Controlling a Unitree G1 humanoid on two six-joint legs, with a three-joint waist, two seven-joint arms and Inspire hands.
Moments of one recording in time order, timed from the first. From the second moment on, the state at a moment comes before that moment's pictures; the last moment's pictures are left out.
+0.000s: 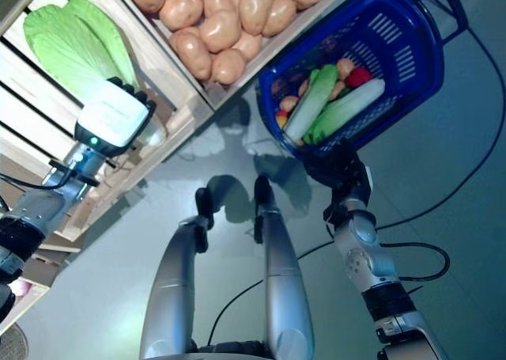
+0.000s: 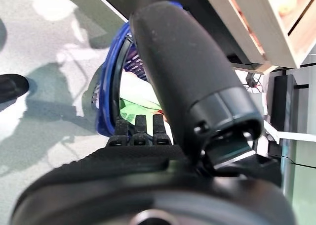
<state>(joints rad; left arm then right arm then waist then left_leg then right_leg) -0.71 0.94 -0.66 0.55 1.04 0.03 0.75 -0.28 -0.54 0.20 0.23 0.90 -0.10 -0.37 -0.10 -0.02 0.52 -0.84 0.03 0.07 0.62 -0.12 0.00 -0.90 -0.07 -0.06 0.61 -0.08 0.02</state>
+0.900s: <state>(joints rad) -0.51 0.92 -0.38 0.46 0.91 -0.07 1.00 -0.20 -0.45 0.19 0.25 0.86 -0.10 -0.36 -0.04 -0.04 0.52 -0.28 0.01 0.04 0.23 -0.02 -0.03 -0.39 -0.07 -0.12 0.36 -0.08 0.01</state>
